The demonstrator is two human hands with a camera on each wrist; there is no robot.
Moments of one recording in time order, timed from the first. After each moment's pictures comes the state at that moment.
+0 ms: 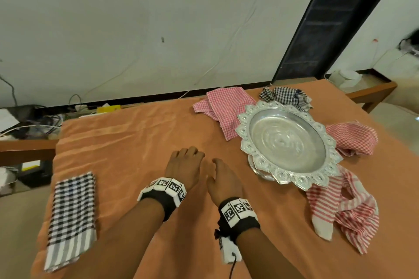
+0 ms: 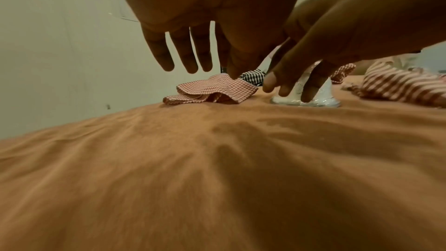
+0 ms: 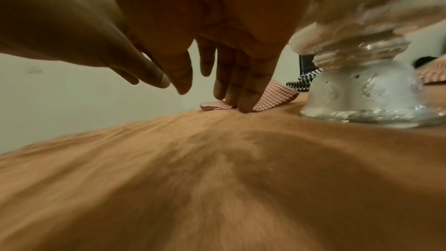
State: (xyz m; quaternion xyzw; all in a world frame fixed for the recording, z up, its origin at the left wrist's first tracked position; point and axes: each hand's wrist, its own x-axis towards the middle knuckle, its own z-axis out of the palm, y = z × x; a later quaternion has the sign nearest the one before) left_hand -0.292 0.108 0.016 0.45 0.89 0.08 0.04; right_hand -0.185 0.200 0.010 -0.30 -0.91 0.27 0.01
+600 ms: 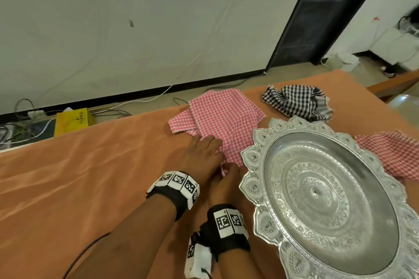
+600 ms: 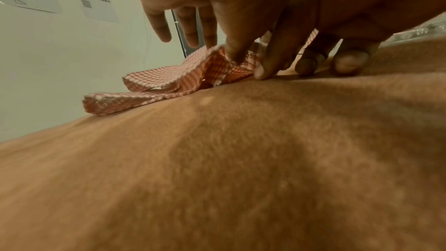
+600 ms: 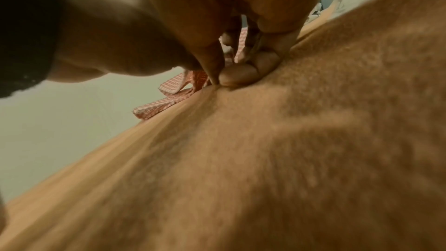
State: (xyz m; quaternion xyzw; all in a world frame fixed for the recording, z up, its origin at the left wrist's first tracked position) left_hand -0.412 0.275 -0.034 0.62 0.78 0.00 0.00; right_hand -0.315 0.314 -0.082 -0.56 -0.76 0.27 0.18
